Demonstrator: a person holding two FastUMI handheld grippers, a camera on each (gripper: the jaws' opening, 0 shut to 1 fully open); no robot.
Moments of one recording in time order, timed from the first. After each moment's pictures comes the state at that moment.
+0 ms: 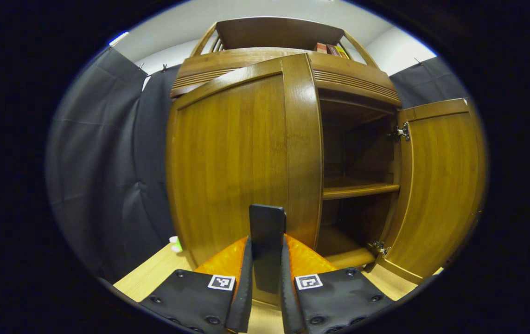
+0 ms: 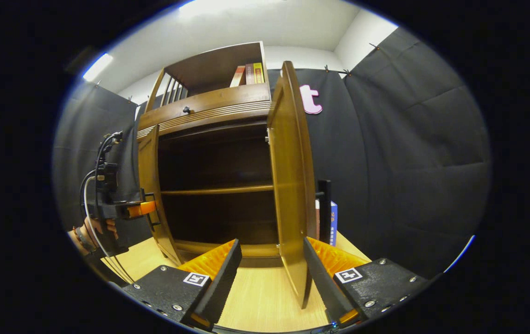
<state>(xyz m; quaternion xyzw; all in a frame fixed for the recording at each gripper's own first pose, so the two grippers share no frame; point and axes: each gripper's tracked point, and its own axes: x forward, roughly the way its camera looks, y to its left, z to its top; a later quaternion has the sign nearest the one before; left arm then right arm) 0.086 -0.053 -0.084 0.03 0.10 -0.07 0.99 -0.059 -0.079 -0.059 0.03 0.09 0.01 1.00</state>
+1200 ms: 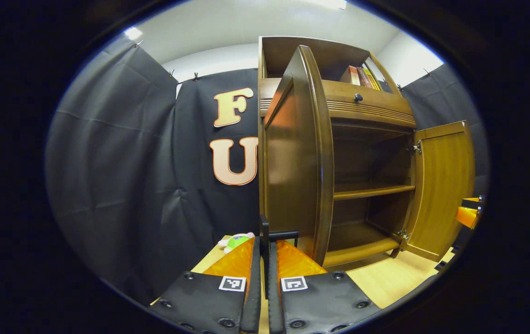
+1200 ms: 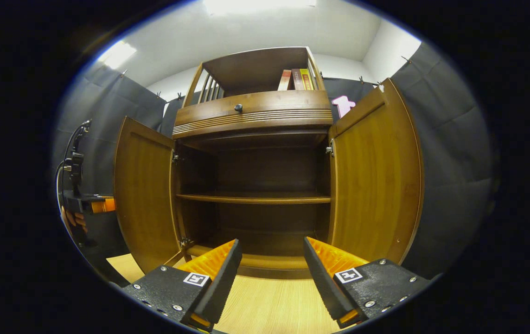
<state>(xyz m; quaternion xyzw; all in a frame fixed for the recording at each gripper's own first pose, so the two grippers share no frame) 0.022 0.124 -0.041 0.04 0.07 -0.03 1.00 -0.035 0.055 -0.053 0.00 0.07 0.06 1.00</state>
